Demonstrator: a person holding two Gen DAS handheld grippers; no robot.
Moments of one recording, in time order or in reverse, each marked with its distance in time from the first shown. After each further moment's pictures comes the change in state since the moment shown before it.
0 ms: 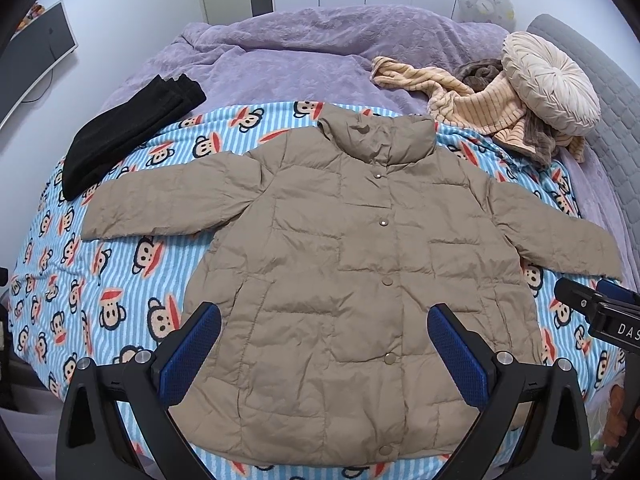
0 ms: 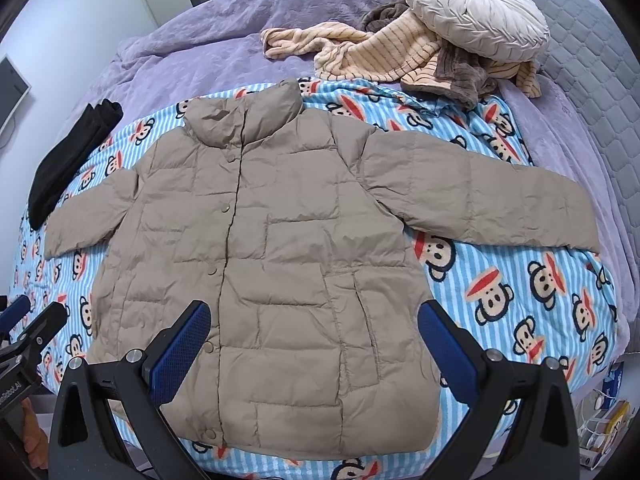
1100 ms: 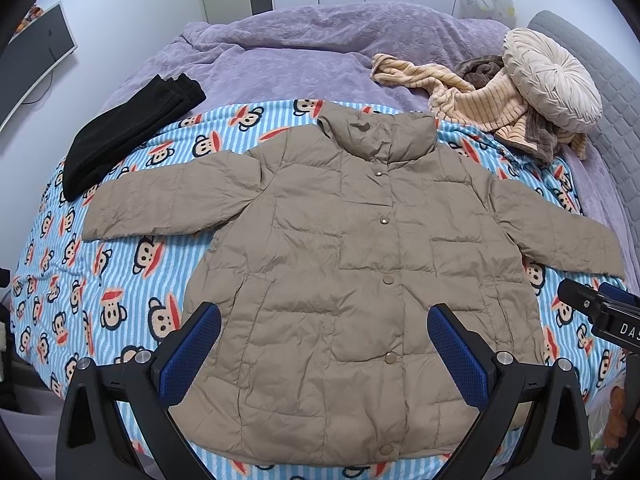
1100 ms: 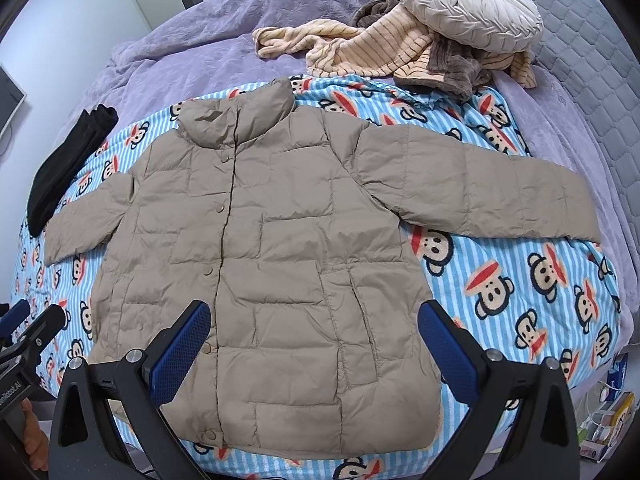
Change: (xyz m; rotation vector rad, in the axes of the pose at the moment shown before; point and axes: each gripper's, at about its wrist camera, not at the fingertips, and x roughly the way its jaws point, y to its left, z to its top) left arm -0.001 0.004 -0.005 0.003 0.001 0.005; right arm 0.001 -0.006 -0.001 0.009 0.000 0.000
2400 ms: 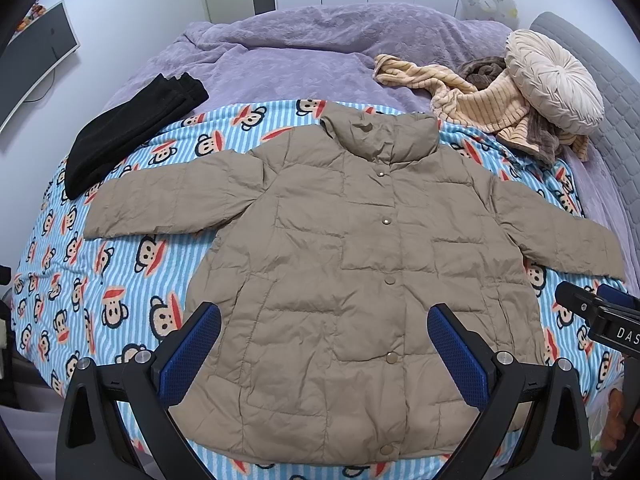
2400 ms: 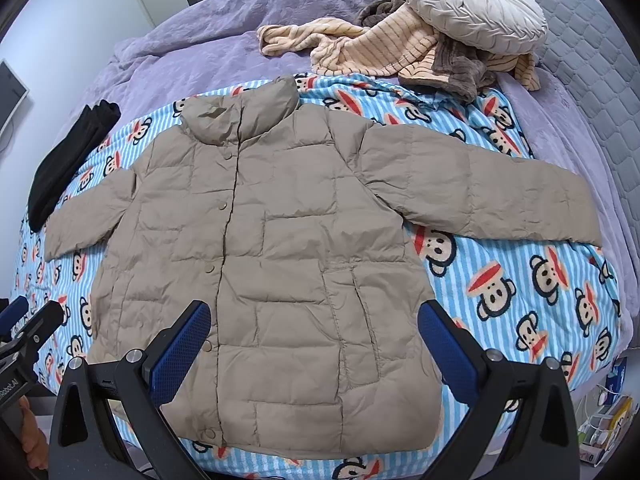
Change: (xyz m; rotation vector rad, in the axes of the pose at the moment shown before) left arm -0.002 0.002 0.003 0.002 0.005 0.003; right arm 0.002 0.002 0.000 -0.006 0.004 0.004
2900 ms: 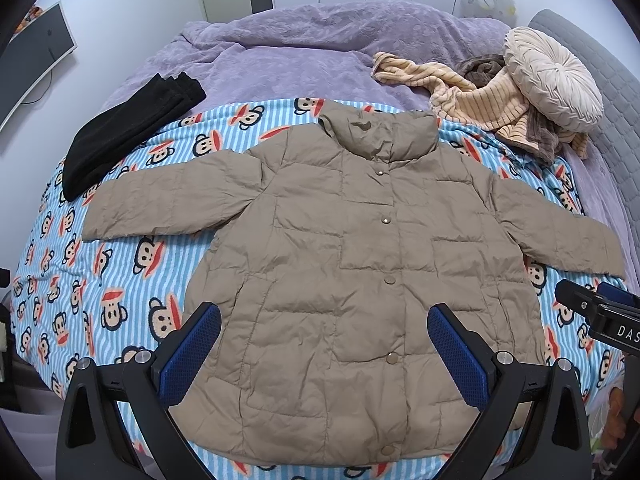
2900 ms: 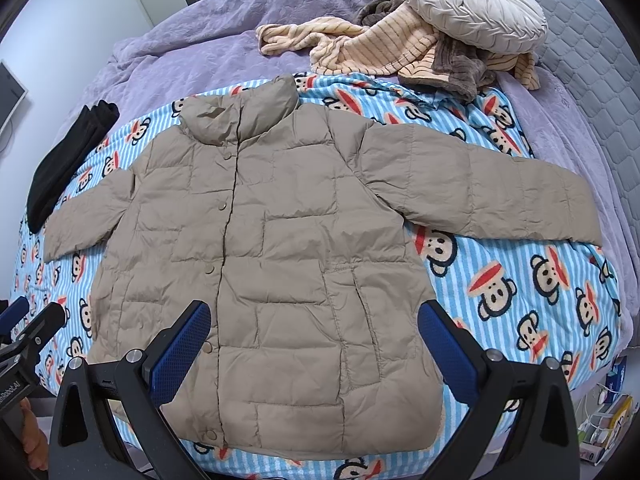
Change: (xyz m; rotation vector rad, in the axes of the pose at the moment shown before) left arm 0.000 -0.002 0.000 -0.003 0.002 0.002; right arm 0.001 0.001 0.001 -0.001 0.001 0.001
